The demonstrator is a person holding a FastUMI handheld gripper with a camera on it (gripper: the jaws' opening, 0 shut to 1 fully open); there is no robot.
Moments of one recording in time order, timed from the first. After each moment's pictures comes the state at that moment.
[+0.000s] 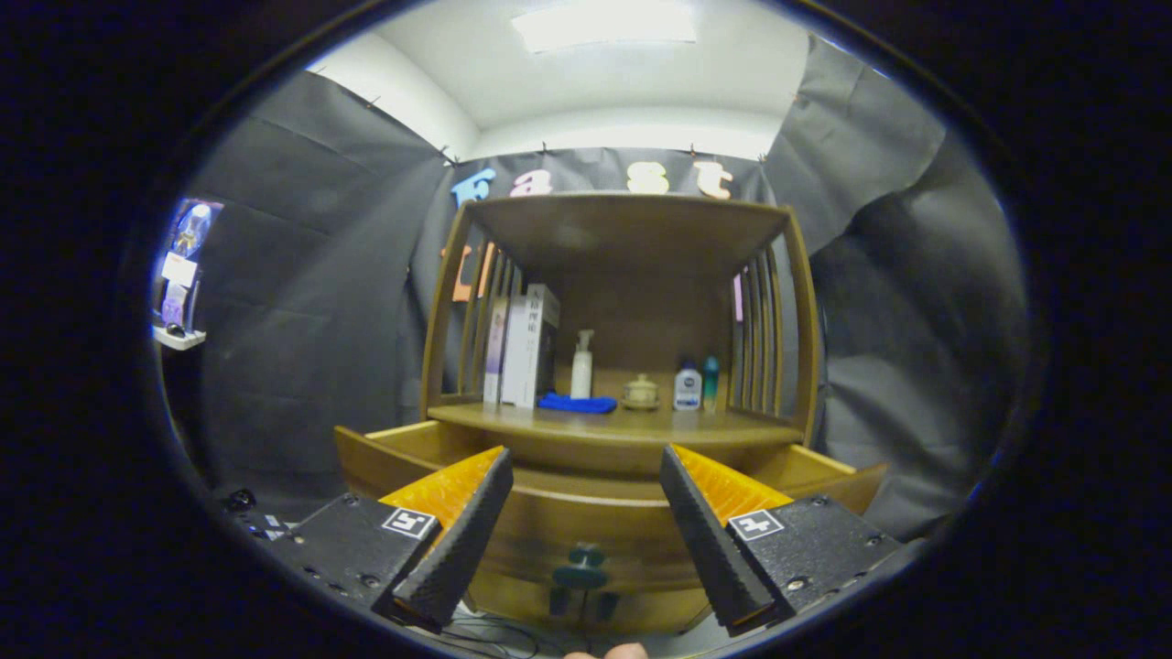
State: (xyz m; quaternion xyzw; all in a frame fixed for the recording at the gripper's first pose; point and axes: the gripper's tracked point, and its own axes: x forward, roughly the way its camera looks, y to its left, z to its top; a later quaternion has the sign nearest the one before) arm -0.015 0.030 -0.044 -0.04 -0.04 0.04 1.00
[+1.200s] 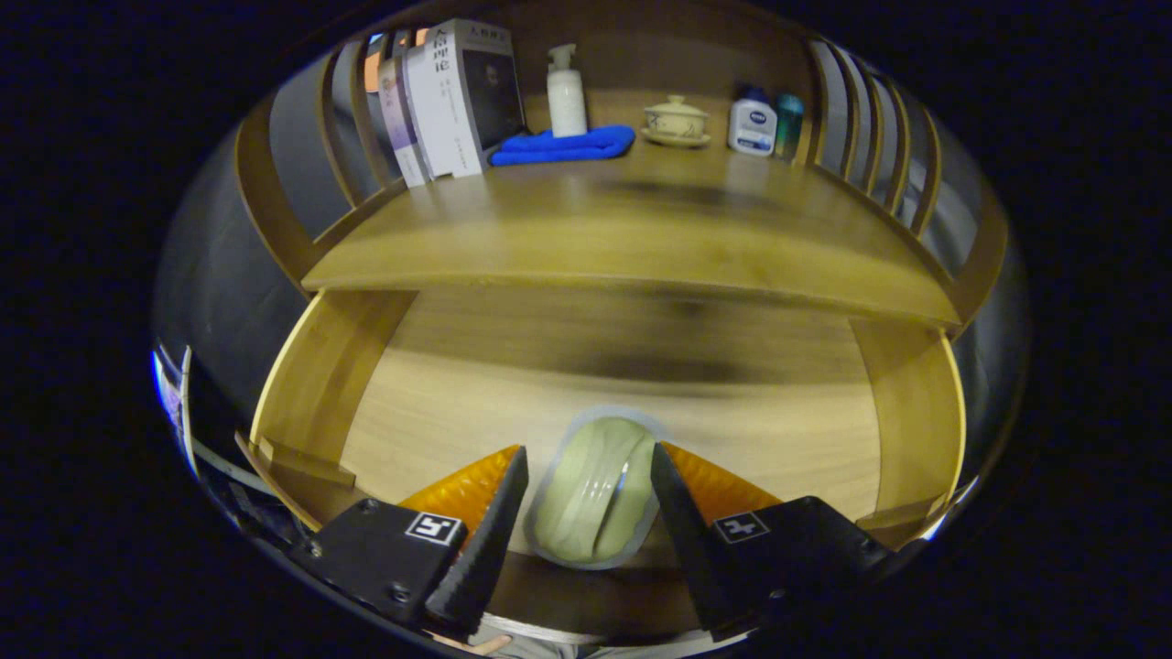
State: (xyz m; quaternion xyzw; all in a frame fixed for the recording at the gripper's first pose) arm 0.105 0.025 -0.170 0.02 0.50 0.03 0.87
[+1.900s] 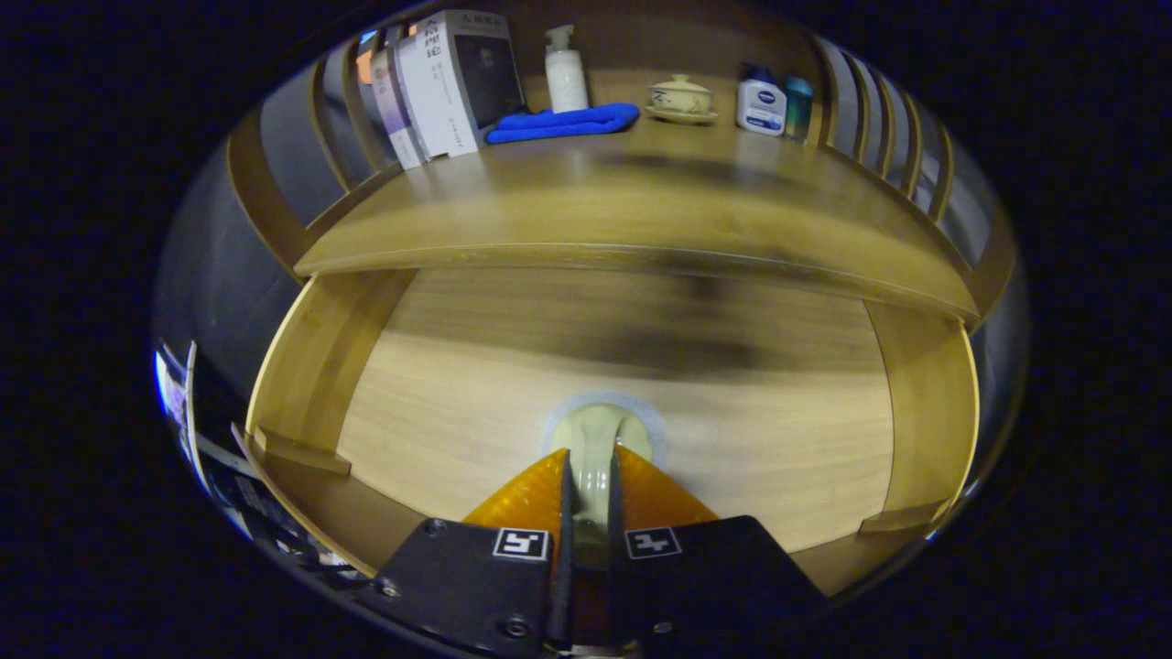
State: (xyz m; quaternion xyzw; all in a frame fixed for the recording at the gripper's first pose) arm 0.104 0.022 -0.175 0.01 0.51 0.05 0.86
